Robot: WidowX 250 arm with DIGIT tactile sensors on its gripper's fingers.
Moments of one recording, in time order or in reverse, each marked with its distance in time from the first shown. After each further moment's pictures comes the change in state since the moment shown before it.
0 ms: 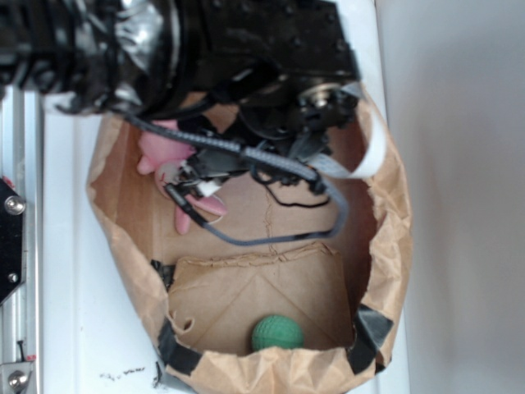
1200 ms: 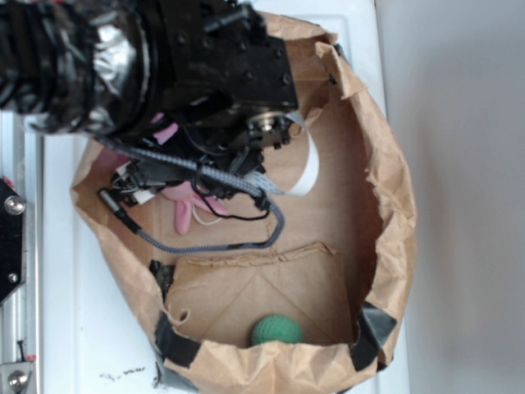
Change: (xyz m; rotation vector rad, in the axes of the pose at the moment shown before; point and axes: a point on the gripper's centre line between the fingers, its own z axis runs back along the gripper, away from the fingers) arm -0.018 -0.042 -0.022 -0.144 0.102 -0.040
